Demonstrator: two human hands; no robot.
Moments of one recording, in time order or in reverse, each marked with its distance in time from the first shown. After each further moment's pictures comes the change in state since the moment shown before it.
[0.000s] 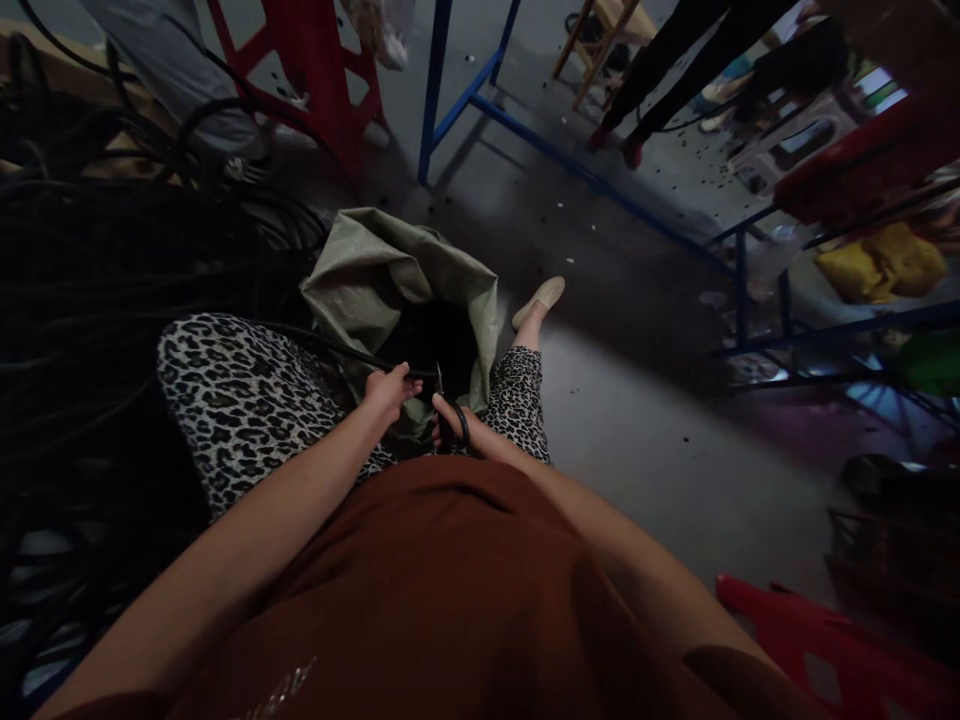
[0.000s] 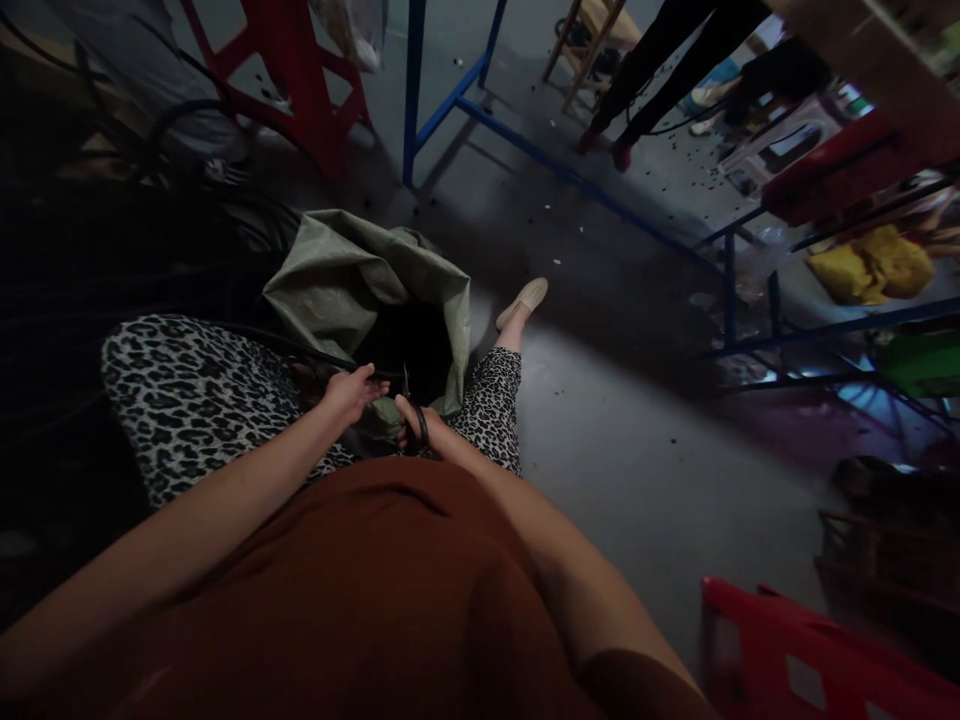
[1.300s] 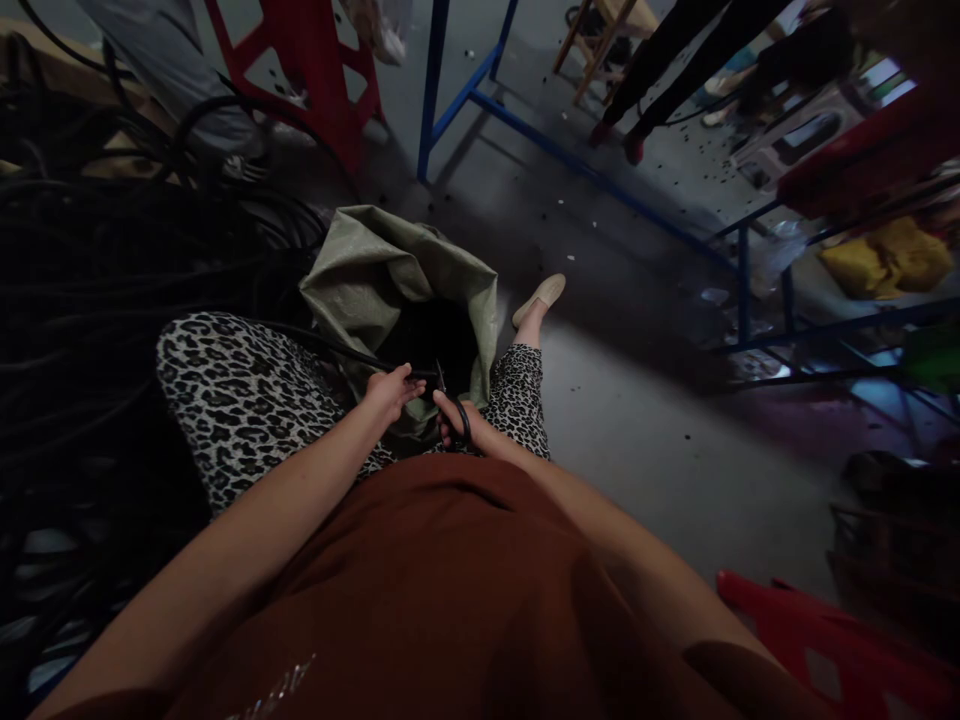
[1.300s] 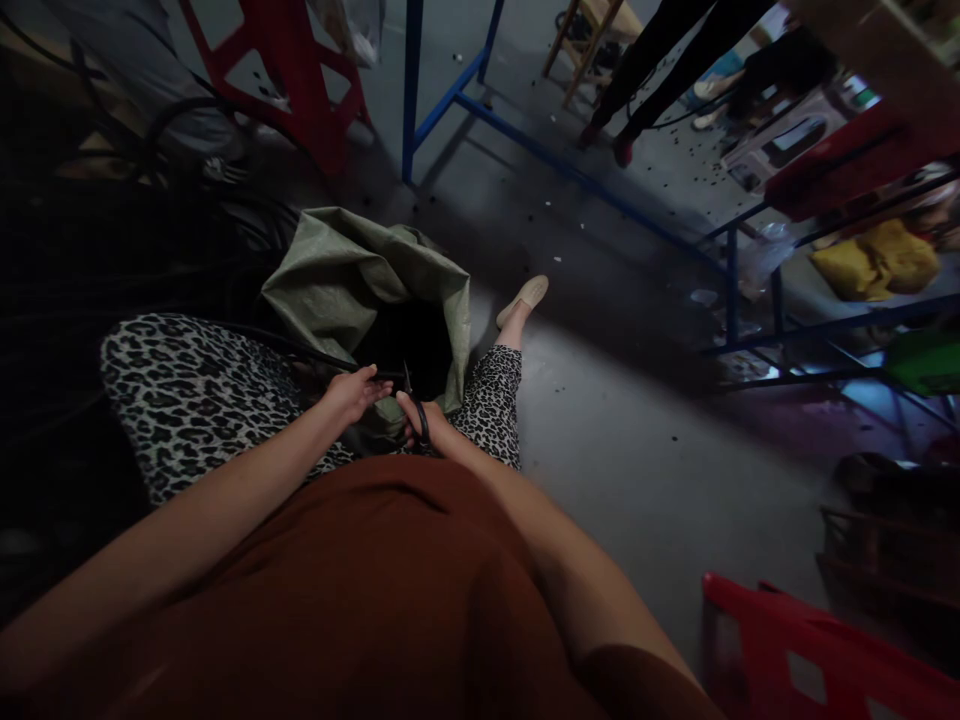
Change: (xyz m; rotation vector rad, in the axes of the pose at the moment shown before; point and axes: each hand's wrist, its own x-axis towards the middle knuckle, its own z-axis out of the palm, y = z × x) left_hand -0.001 -0.001 -0.001 -0.016 -0.024 -0.099; right_hand -0.013 -0.013 -0.002 -0.032 0.024 -0.025
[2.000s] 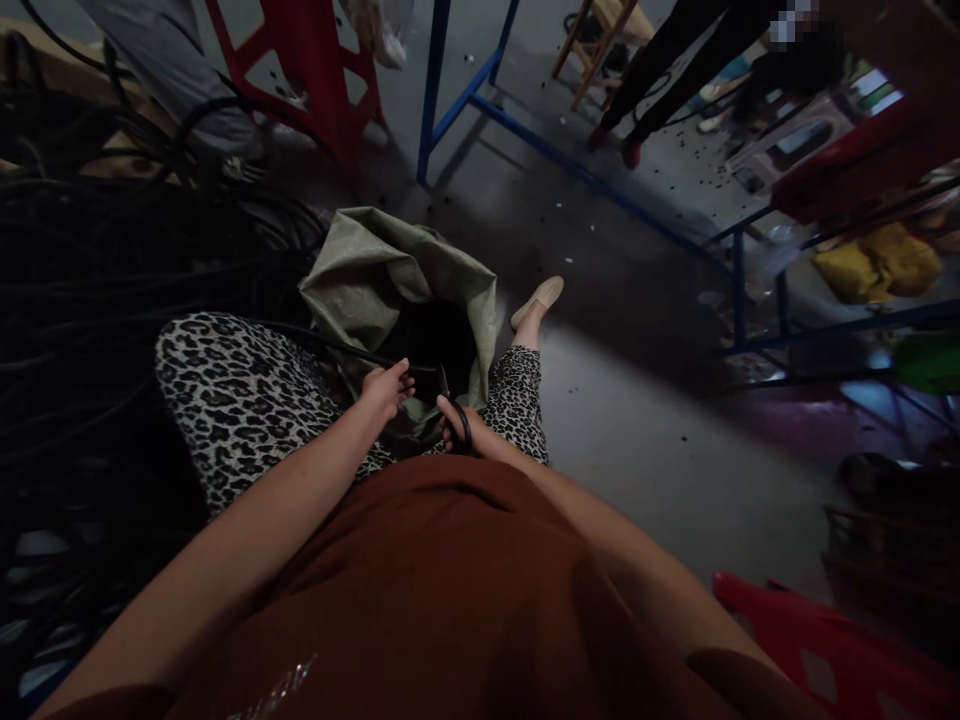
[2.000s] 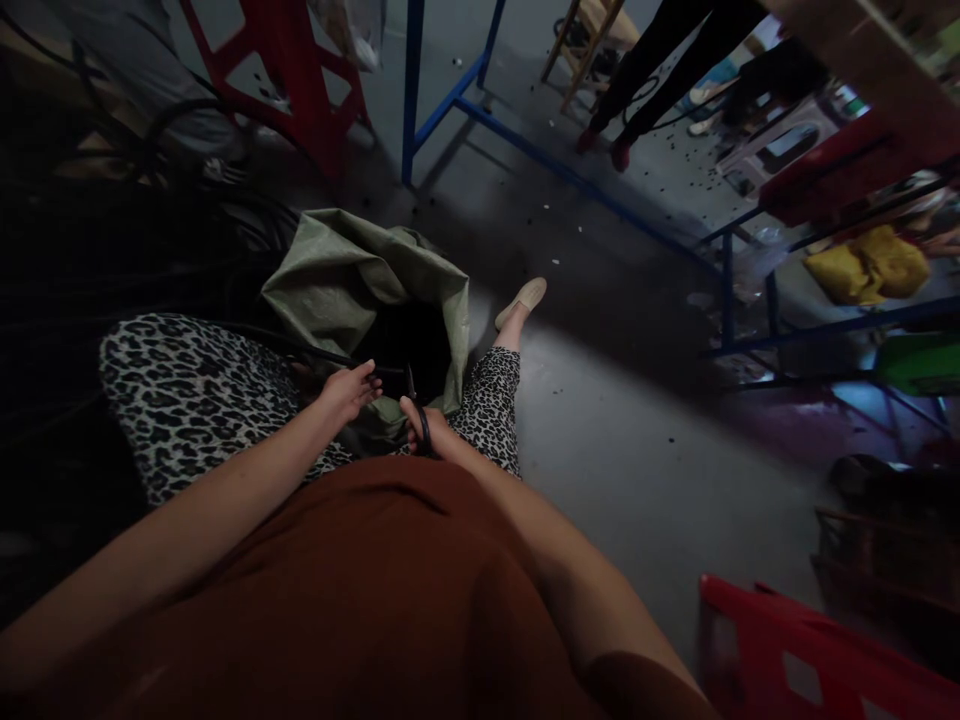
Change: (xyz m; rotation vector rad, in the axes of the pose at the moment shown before) left_hand 0.000 0.007 -0.003 0.059 0.023 0.047; right_hand 0.004 0.016 -0.003 0.036 0.014 0.040
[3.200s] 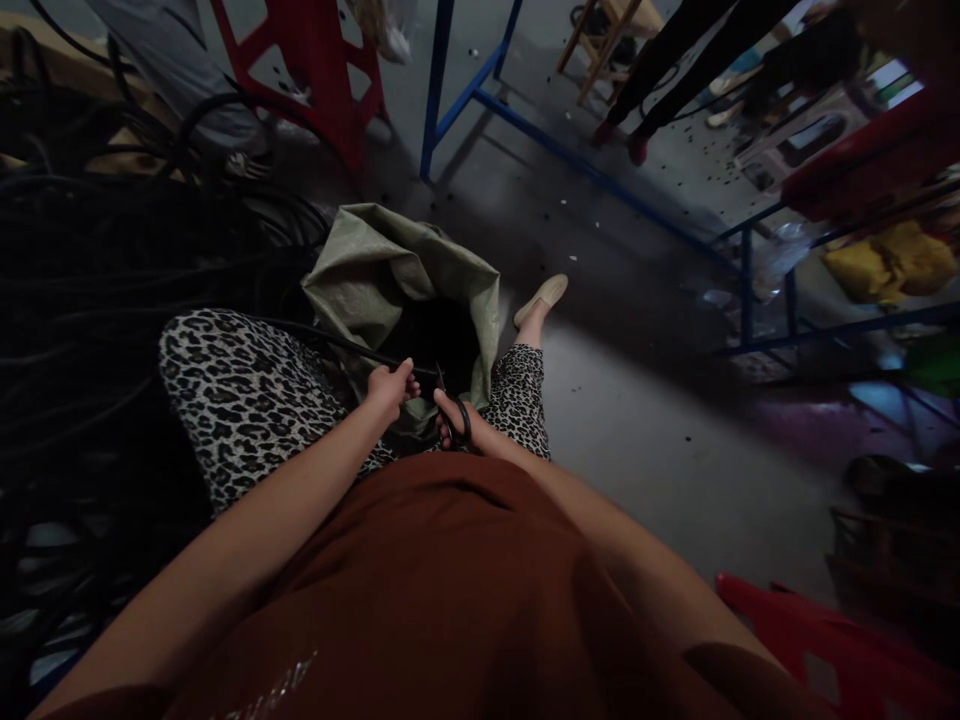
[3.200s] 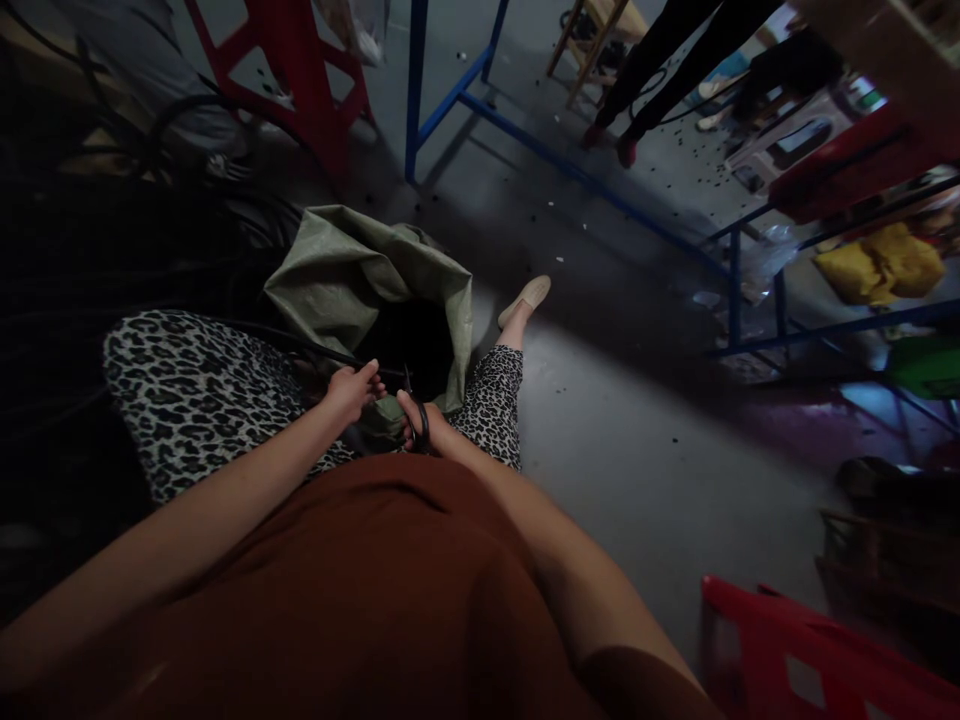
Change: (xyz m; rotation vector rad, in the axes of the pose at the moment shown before) left_hand -0.003 -0.007 0.002 0.101 -0.001 0.098; right_hand 0.001 -0.008 0.006 0.019 -0.058 -0.017
